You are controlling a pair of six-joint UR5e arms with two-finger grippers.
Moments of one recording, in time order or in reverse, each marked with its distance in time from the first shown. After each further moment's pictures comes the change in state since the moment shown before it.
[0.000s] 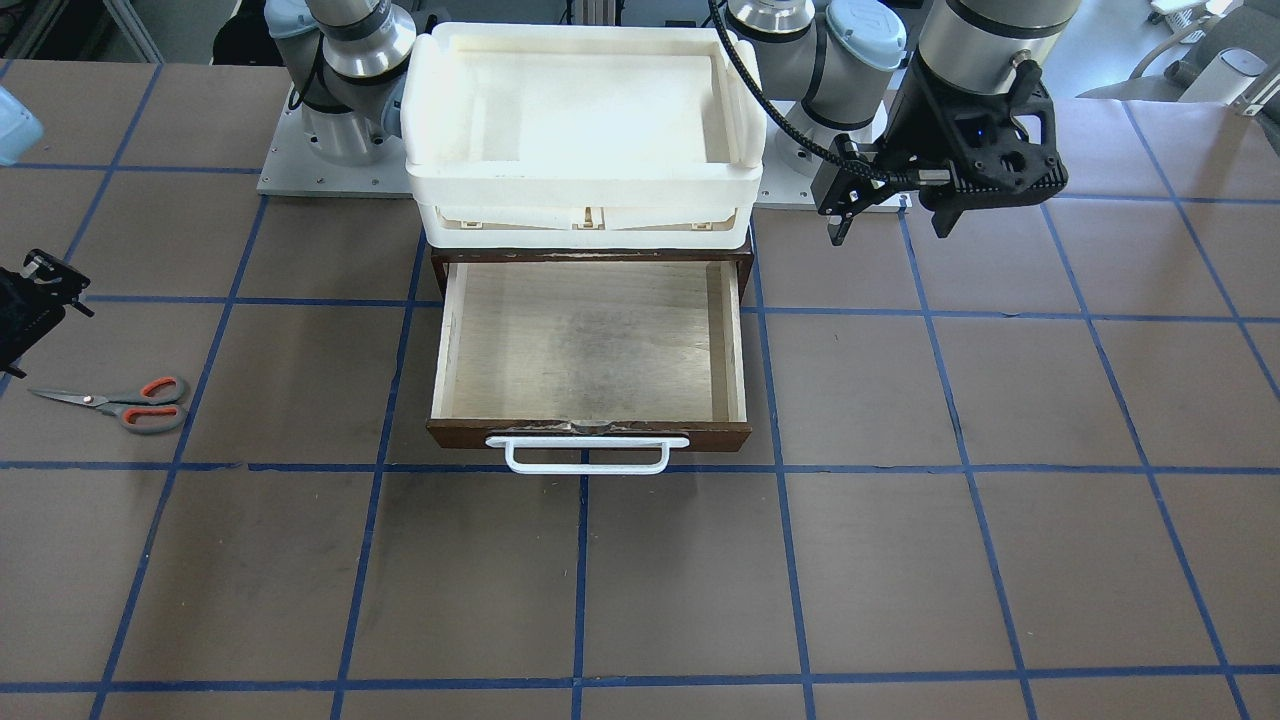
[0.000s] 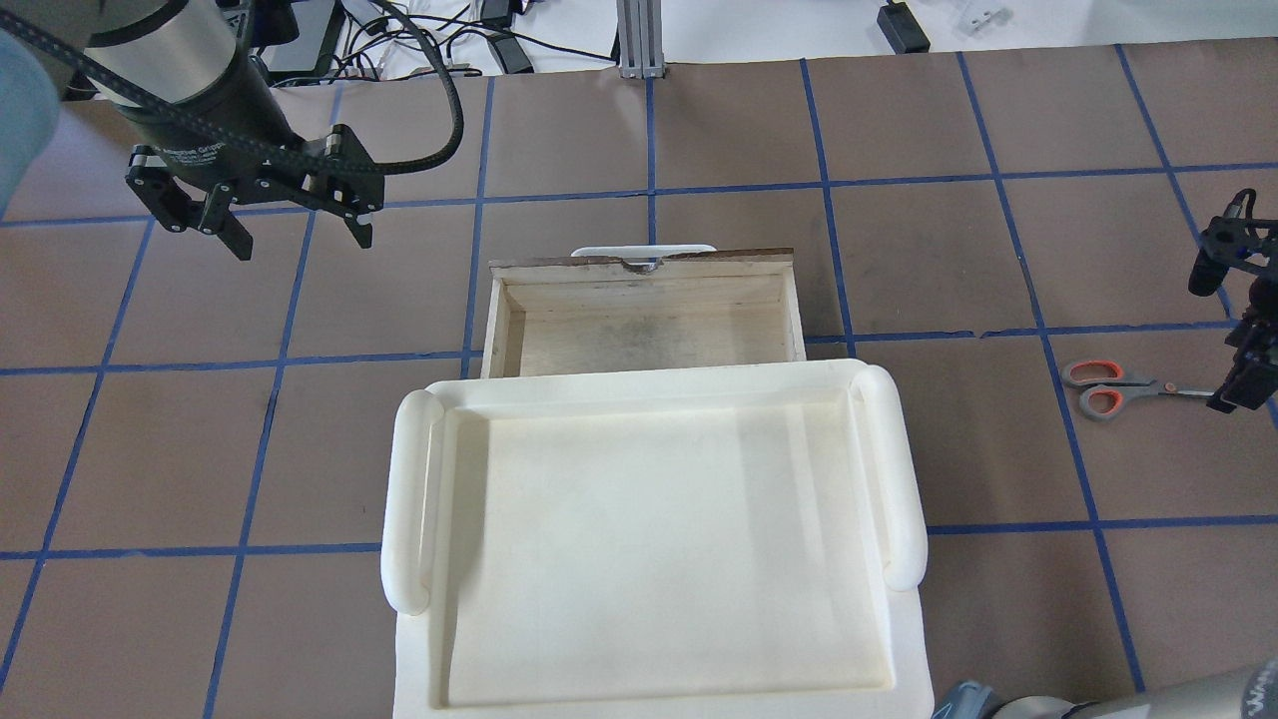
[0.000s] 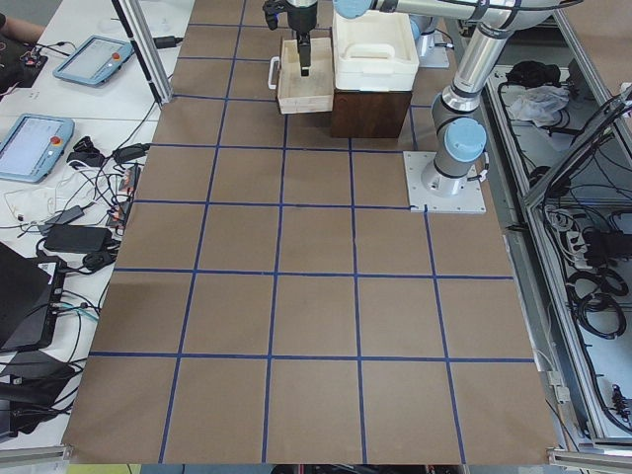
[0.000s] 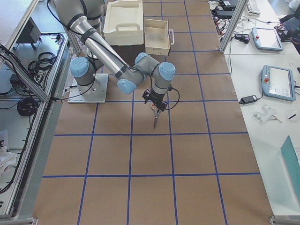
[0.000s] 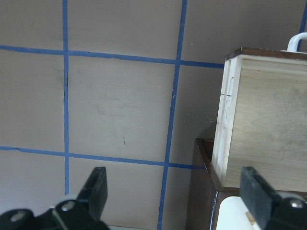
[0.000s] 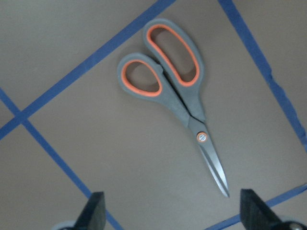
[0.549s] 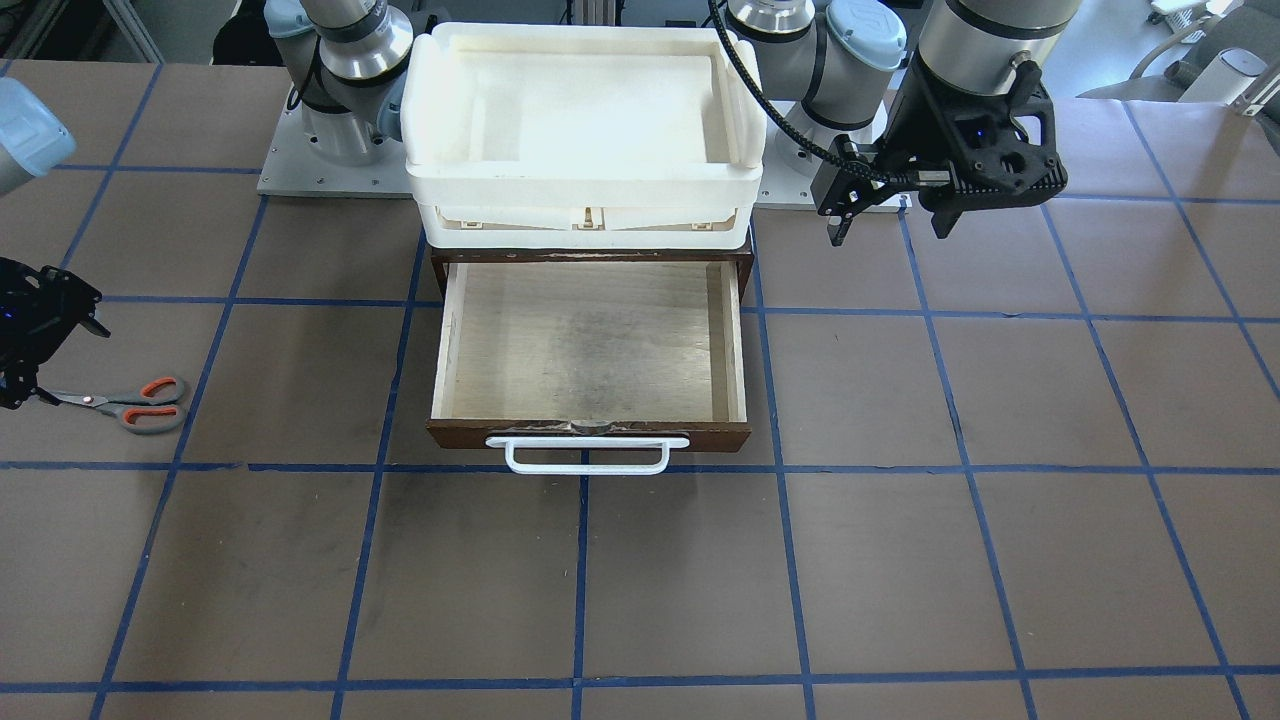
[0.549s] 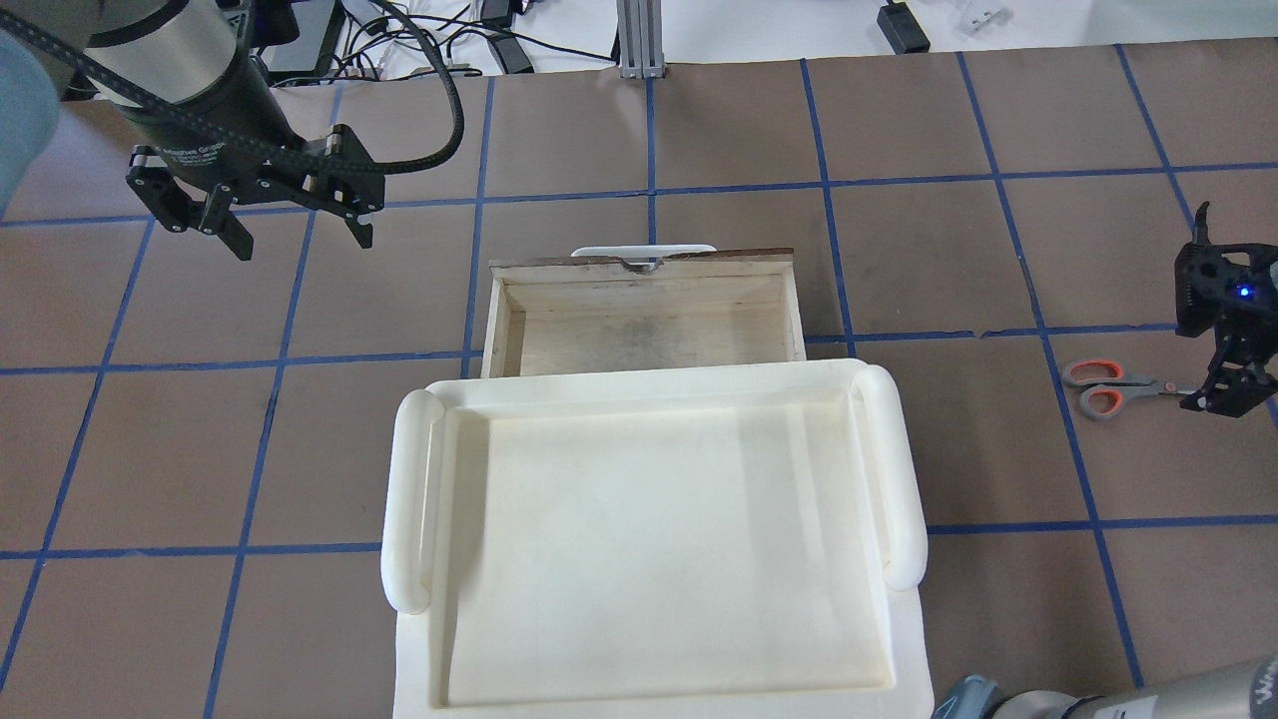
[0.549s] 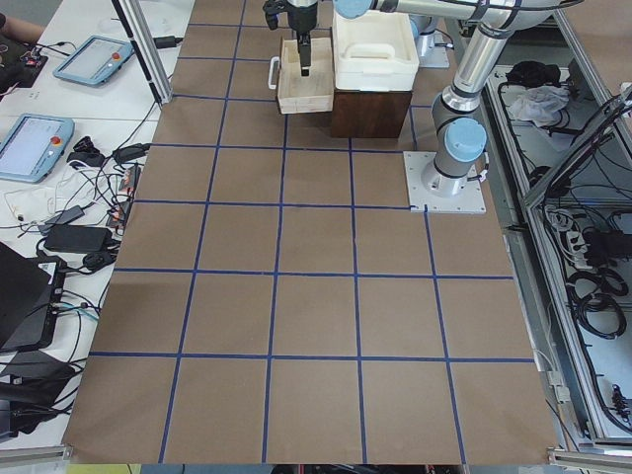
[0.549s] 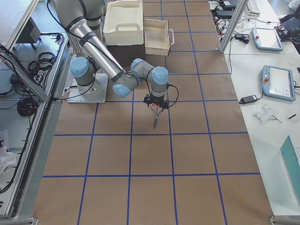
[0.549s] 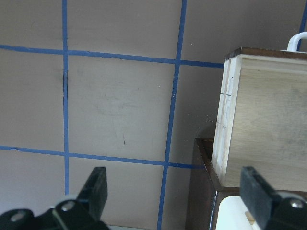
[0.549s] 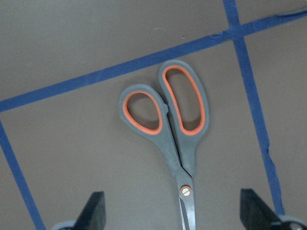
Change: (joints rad) left arm 0.000 0.000 0.000 -0.001 -0.001 0.000; right arm -0.025 0.002 0.083 -0.132 0.130 -0.320
